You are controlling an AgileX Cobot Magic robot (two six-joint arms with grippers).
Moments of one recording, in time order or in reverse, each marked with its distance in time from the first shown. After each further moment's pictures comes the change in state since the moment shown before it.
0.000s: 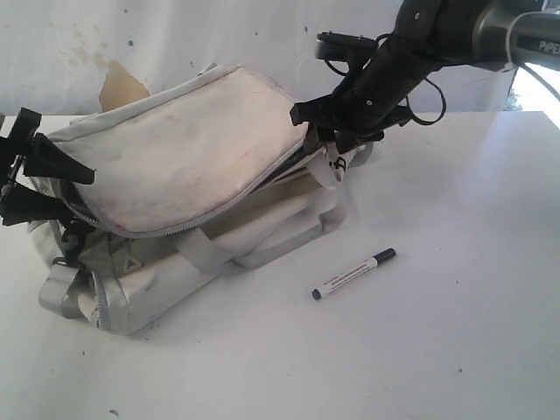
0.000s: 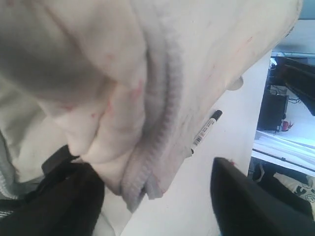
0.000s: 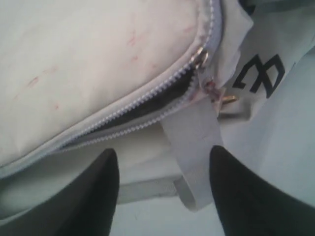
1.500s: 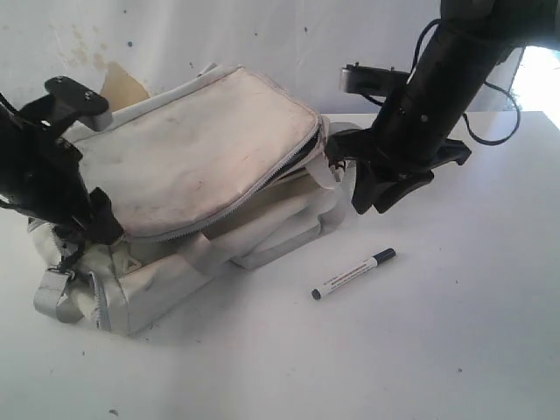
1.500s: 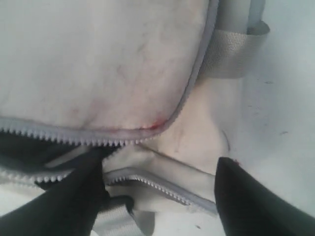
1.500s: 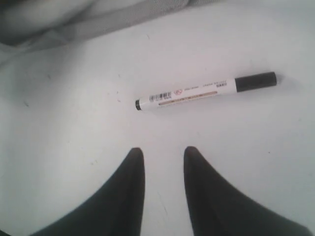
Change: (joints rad) left arm -0.543 -0.372 0.135 0.888 -0.435 0.026; right arm 0.000 -0.270 0.281 -0.052 0.330 0.057
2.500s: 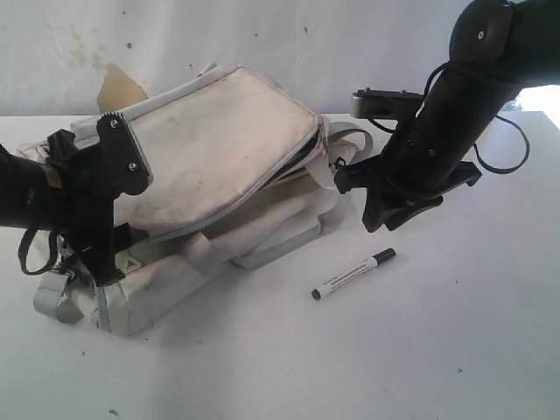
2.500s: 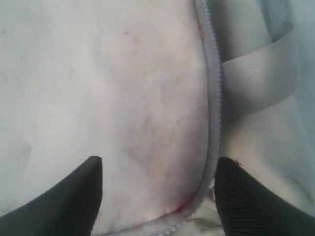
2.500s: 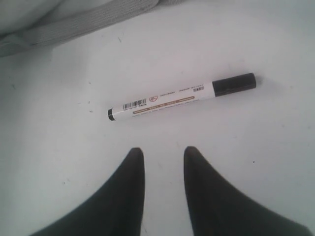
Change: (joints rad) left arm -0.119 0.011 0.252 0.153 -0.606 0.279; right arm 0.000 -0.049 0.170 -0.037 -0.190 -0.005
